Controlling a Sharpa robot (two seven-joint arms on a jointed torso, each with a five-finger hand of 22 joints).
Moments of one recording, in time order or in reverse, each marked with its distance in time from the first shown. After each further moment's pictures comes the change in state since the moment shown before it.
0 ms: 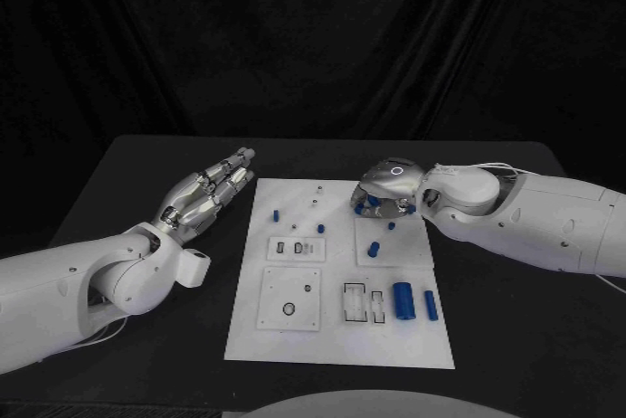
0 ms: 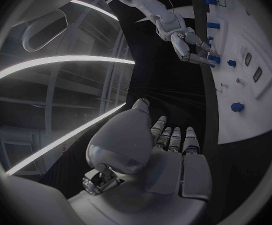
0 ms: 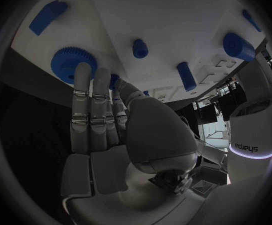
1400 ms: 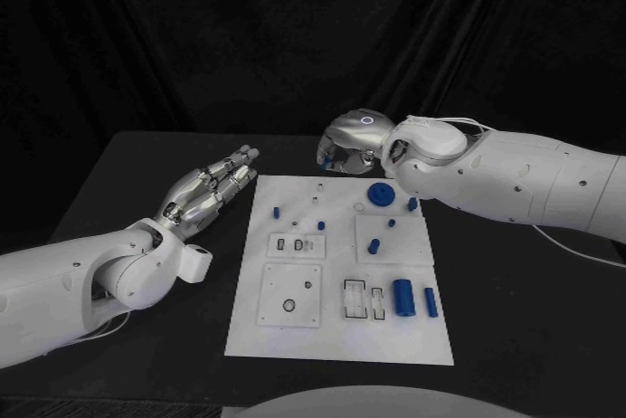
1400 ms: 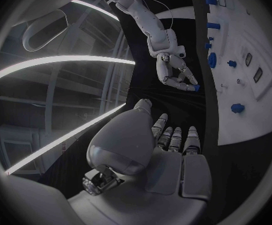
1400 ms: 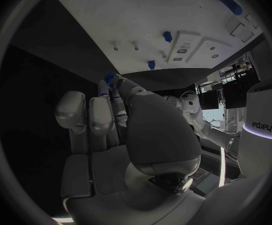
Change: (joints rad) left arm 0.000 0.015 0.000 -0.015 -0.001 0.011 0.000; left_hand 0.039 0.002 0.033 -0.022 0.023 0.059 0.030 0.012 0.008 0.005 0.027 0.000 0.001 0.005 0.019 0.000 0.000 0.000 0.000 0.036 0.000 0.000; right arm 0.103 0.198 0.000 -0.162 0.204 -0.097 0.049; right_hand 0.025 -0.025 0.132 0.000 -0.040 0.170 0.039 0.023 0.125 0.209 -0.002 -0.091 -0.019 0.042 -0.007 0.562 0.484 -0.048 0.097 0.000 0.517 0.606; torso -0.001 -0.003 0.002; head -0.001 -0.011
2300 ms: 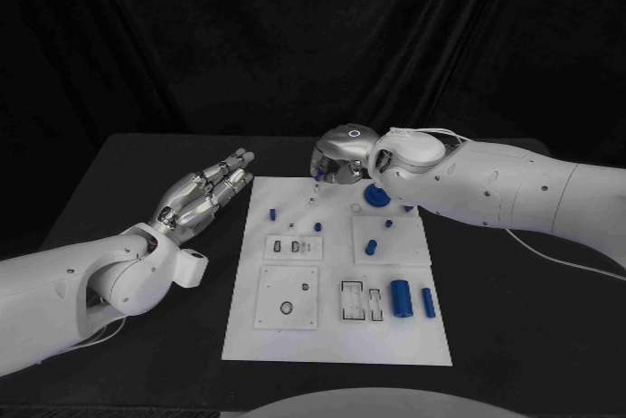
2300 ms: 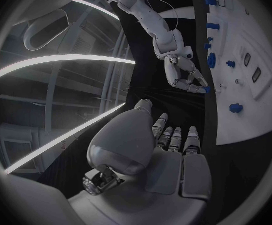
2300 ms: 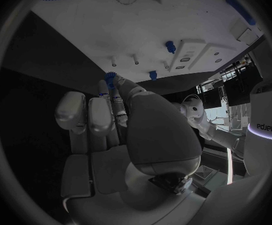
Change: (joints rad) left arm 0.000 0.015 0.000 -0.012 0.000 0.013 0.000; left_hand 0.004 0.004 0.007 -0.001 0.004 0.000 0.000 0.004 0.000 0.000 0.000 0.000 0.000 -0.004 0.003 0.000 0.000 0.000 0.001 0.007 0.000 -0.001; right arm -0.044 0.052 0.000 -0.090 0.025 0.042 0.009; right_hand -0.004 -0.004 0.007 0.007 -0.004 -0.005 0.009 -0.017 0.000 0.009 -0.009 -0.020 0.000 -0.001 0.006 0.011 0.004 0.000 -0.004 0.004 0.010 0.019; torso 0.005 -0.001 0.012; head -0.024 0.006
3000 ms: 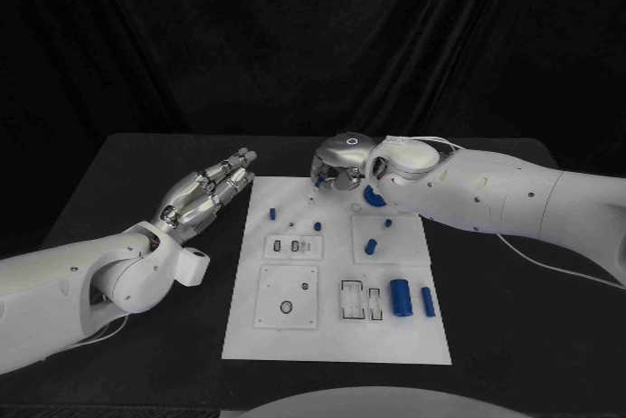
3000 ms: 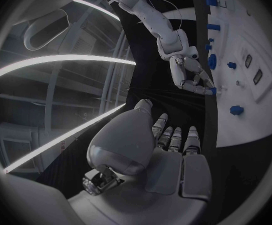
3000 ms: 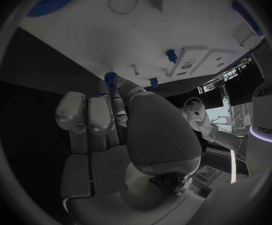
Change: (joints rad) left arm 0.000 0.013 0.000 -0.012 0.000 0.012 0.000; left_hand 0.000 0.000 0.005 0.000 0.000 0.000 0.000 0.000 0.000 0.003 0.003 0.000 0.000 0.000 0.000 0.000 0.000 0.000 0.000 0.000 0.000 0.000; right arm -0.032 0.028 0.000 -0.049 0.002 0.006 -0.003; right_hand 0.000 0.000 0.003 0.003 -0.007 -0.005 0.002 -0.008 -0.003 0.000 0.000 -0.002 -0.001 -0.003 0.004 0.000 0.000 0.000 -0.004 0.004 0.004 0.004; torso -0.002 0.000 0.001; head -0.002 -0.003
